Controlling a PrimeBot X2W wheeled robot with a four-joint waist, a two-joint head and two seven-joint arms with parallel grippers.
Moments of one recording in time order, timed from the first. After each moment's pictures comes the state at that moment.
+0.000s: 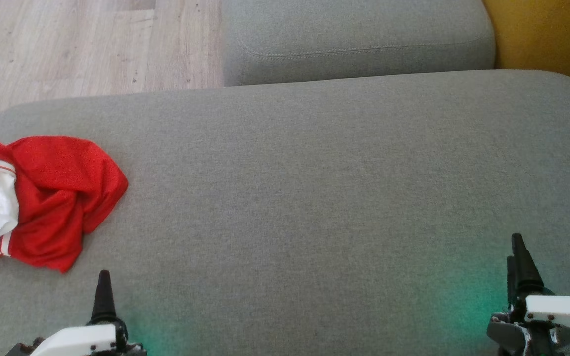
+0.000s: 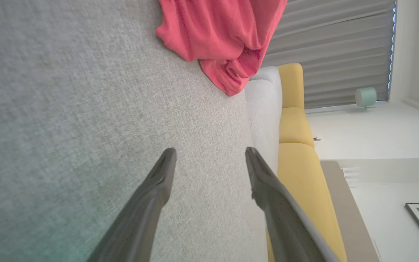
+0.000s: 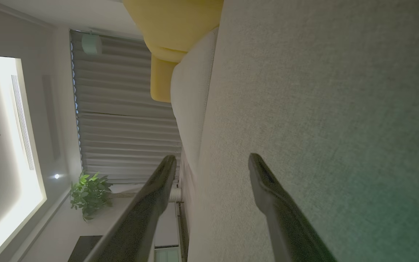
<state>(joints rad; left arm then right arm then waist) 0.02 0.04 0.03 0.34 -1.44 -0.08 0.06 0.01 -0.04 -0.10 0.34 1.45 0.12 0.06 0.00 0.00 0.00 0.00</state>
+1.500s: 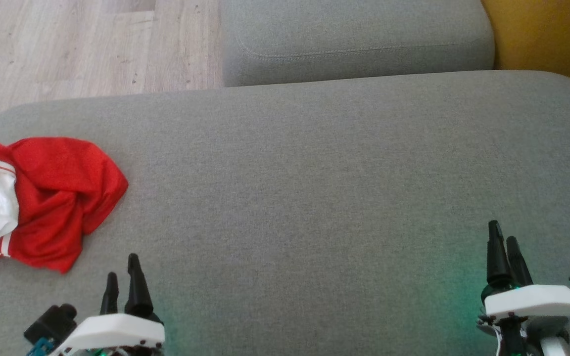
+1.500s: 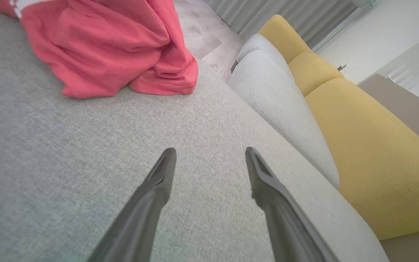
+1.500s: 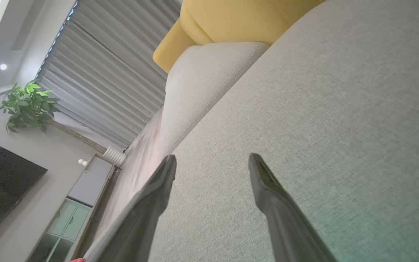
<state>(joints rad) 0.02 0.05 -0.09 0.29 -0.87 0.00 -0.07 0.01 -0.04 -0.05 0.30 0.86 0.12 -0.05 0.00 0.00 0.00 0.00</state>
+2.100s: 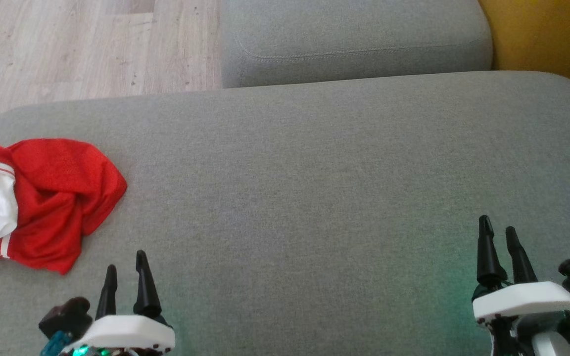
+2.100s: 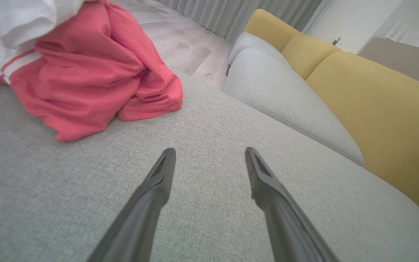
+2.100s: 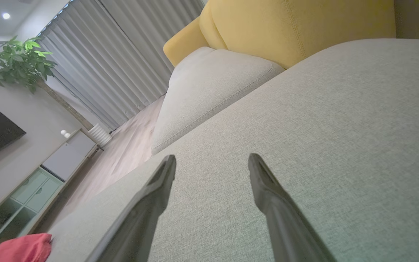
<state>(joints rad) 0.02 0.07 -0.13 0.29 -0.64 0.04 -0.12 0.01 -0.04 -0.04 0.27 0.61 0.12 -0.10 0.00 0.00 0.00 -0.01</state>
